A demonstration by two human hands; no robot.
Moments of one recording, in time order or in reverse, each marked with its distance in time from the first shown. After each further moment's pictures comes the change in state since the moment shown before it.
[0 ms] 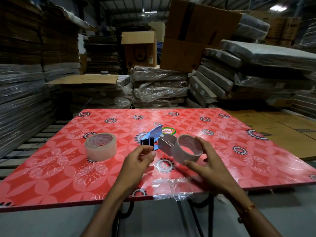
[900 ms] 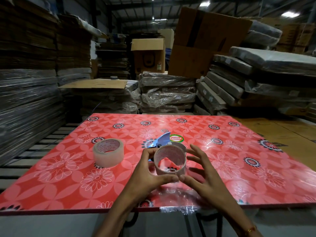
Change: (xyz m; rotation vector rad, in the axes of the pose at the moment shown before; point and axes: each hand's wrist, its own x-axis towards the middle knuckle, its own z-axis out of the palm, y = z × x) left_hand -0.006 0.007 0.000 0.092 -0.063 0.094; right_hand -0.004 -0.013 0.028 0.193 -0.115 -0.163
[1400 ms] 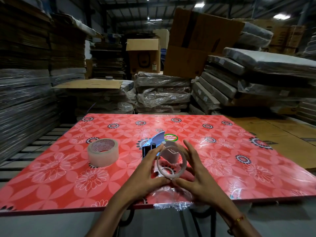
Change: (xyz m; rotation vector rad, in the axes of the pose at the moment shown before) left_hand 0.003 0.005 0.004 0.164 -0.213 0.122; right_hand 0.001 -0.006 -0.004 0.030 -0.148 0.026
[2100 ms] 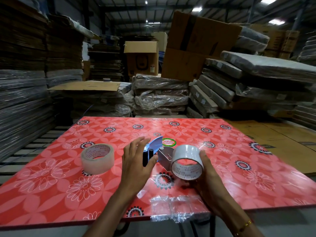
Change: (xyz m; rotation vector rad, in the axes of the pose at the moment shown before) left_hand 0.042 -0.036 -0.006 0.412 0.479 0.095; right_hand 0.018 0.019 -0.008 0.741 0.248 0.400
